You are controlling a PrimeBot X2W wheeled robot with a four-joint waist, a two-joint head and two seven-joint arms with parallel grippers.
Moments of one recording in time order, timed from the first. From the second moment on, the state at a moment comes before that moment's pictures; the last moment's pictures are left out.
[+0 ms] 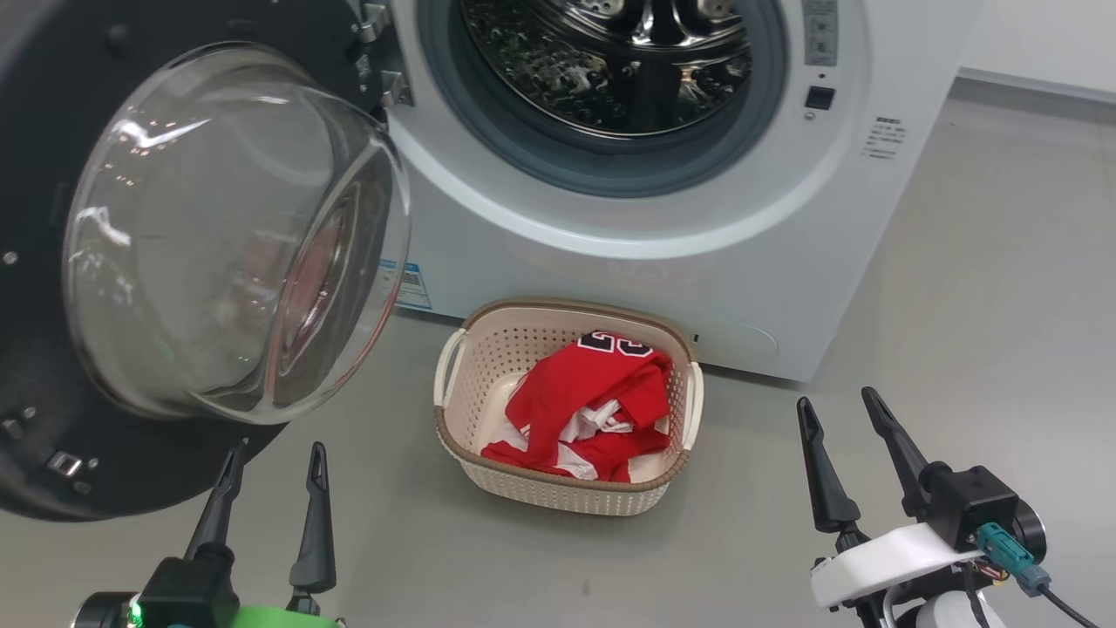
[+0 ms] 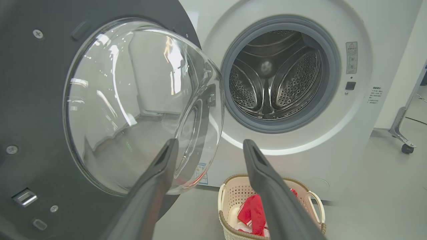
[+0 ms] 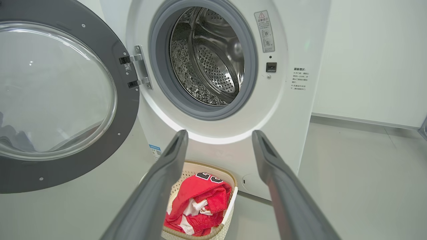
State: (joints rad) left arm 0.15 0.07 -0.15 -0.12 -0.22 0.10 -0.17; right arm 0.03 -0.05 0.17 0.14 0.24 0.05 -0.26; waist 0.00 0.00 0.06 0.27
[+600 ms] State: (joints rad) left arm 0.16 0.07 -0.12 -0.11 -0.25 0.10 -0.17; right arm 0.03 -0.05 0.20 0.15 0.24 0.05 -0.26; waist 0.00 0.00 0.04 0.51
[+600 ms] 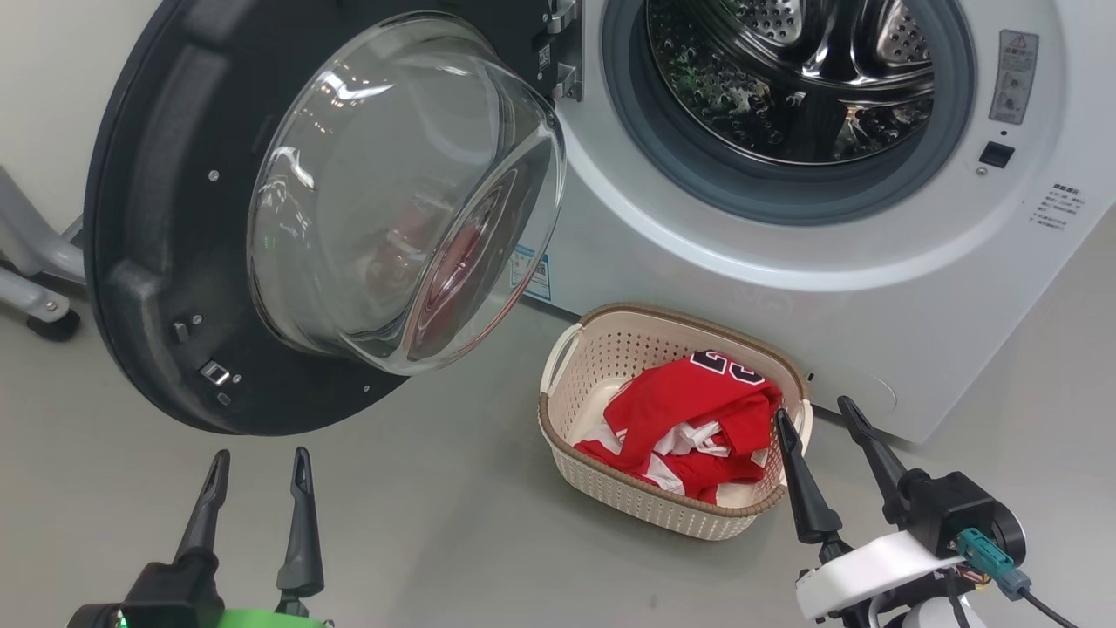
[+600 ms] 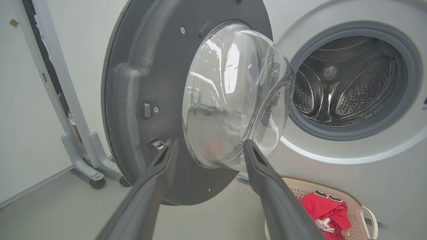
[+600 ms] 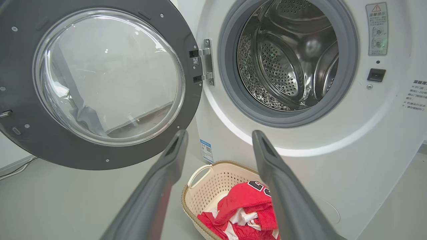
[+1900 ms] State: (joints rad) left arm 0.16 0.05 -0.12 -0.27 -0.69 -0.05 -0.20; right arm 0.01 -0.05 0.23 0.18 0.24 0.06 -0.26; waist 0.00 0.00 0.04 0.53
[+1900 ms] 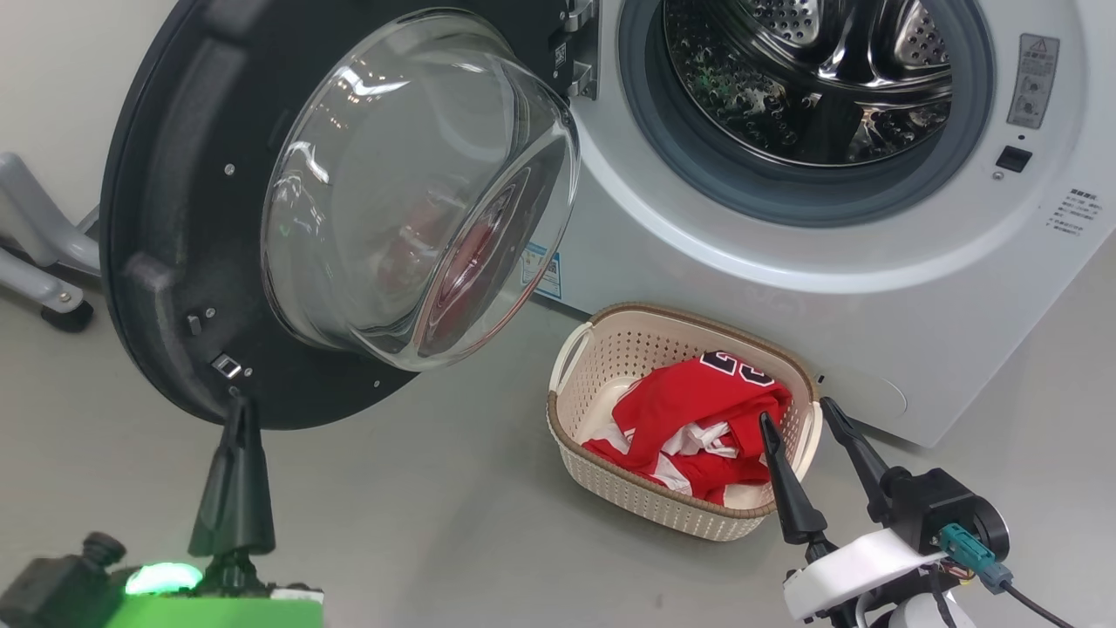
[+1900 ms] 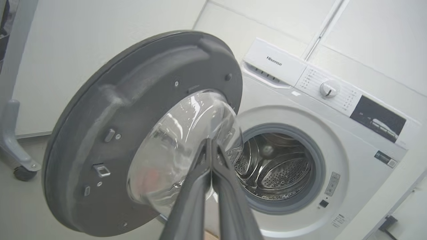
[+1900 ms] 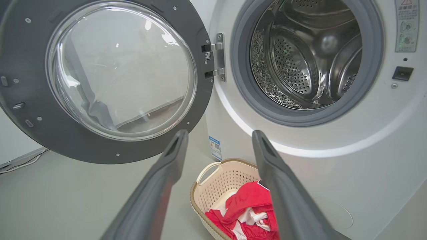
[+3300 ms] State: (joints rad) left arm -0.30 0.32 0.32 0.12 -1.66 0.10 0.20; right arm 0.01 -0.06 0.22 0.16 0.24 0.05 -0.26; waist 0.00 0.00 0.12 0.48
